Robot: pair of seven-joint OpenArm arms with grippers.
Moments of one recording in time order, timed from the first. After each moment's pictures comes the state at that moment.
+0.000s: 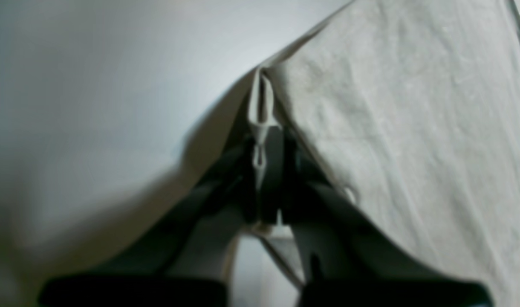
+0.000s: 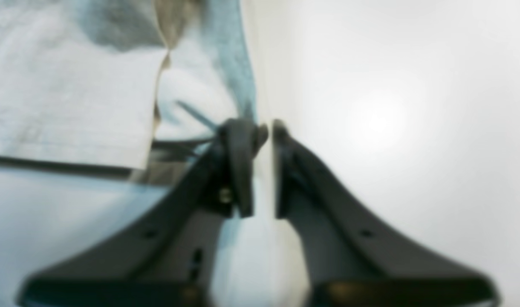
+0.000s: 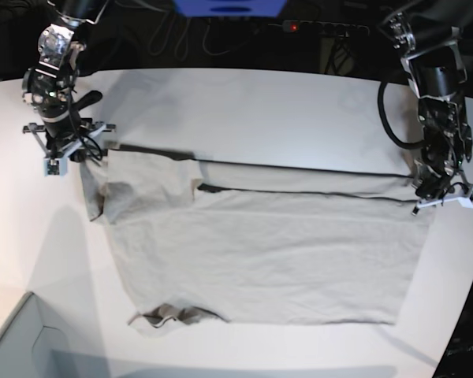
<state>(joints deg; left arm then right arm) -11.7 -14.8 -23.8 50.9 -38.6 6.3 21.3 -8.7 -1.9 33.1 80.3 -11.8 26.5 -19.9</state>
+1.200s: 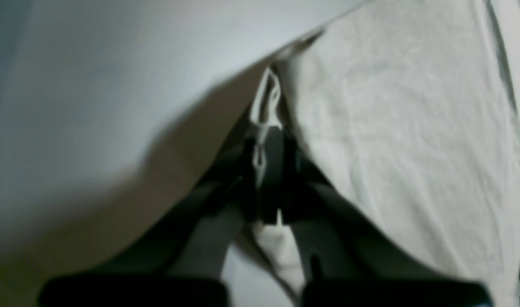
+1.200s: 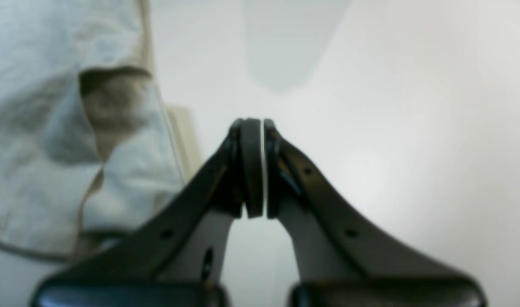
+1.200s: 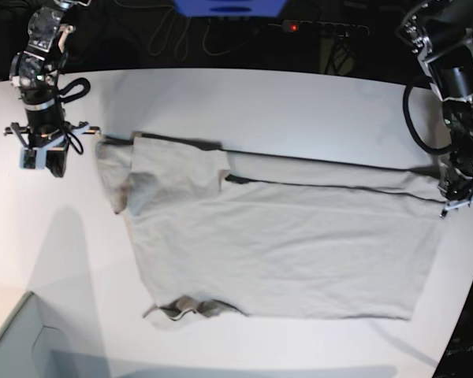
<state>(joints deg) -11.7 -18.8 -29.2 53.8 -39.2 6.3 28.3 -14.8 -0.9 33.4 86.7 -7.3 26.6 -4.2</state>
